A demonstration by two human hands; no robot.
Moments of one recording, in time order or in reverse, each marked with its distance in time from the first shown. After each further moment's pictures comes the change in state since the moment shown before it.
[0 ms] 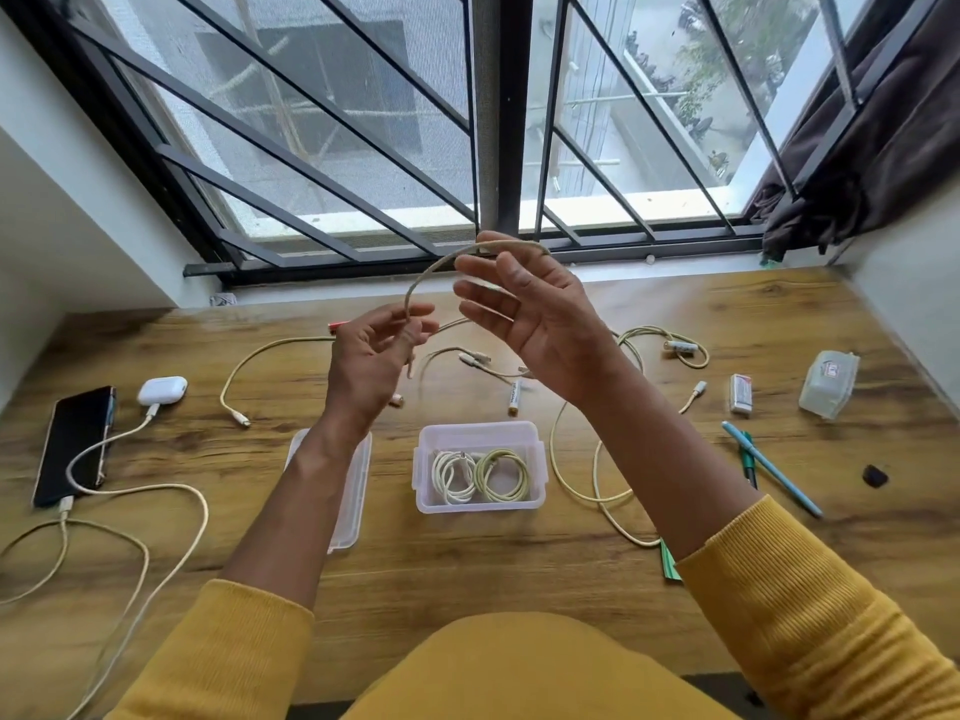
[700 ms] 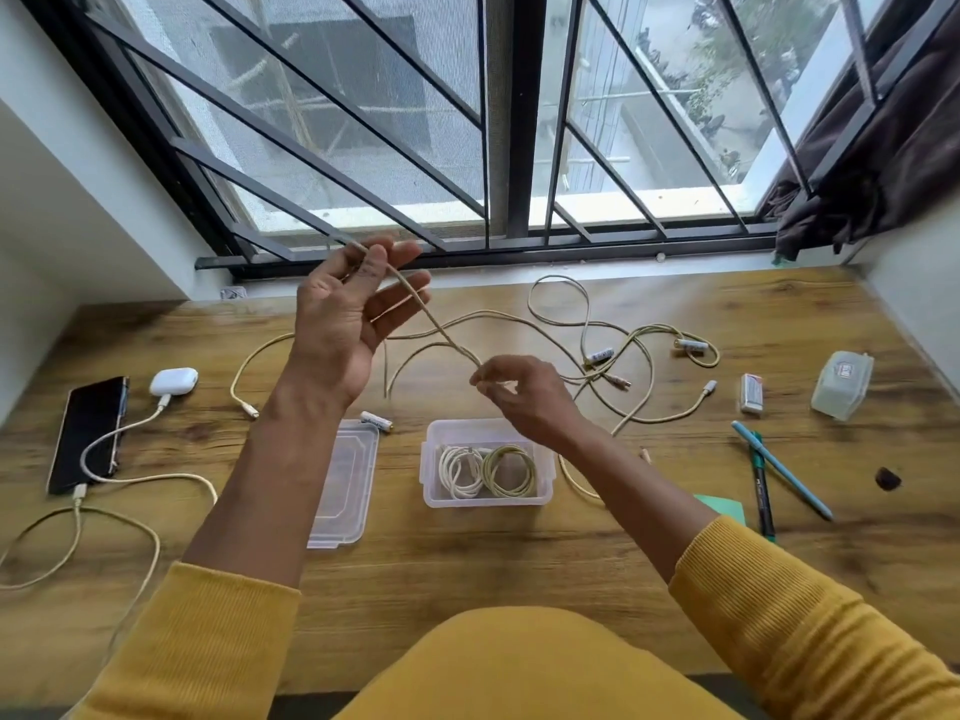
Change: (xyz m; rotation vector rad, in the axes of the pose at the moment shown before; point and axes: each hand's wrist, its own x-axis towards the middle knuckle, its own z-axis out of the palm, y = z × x) left_hand 0.009 0.057 -0.020 -0.622 0.031 -0.161; right_hand -0.022 0.087 -0.043 -1.262 0.186 0.165
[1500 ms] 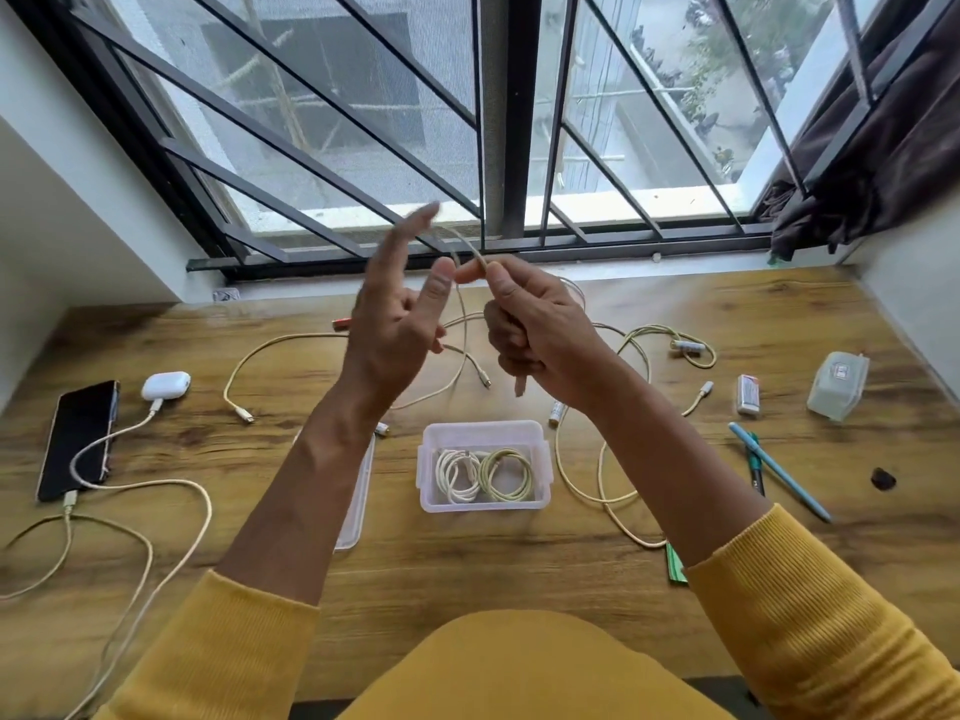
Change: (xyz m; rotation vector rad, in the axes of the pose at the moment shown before) left_hand -0.004 -0.019 0.025 0.723 -0.155 0.437; right_hand 0.001 -0.080 -0.066 0.849 -0.206 -0.135
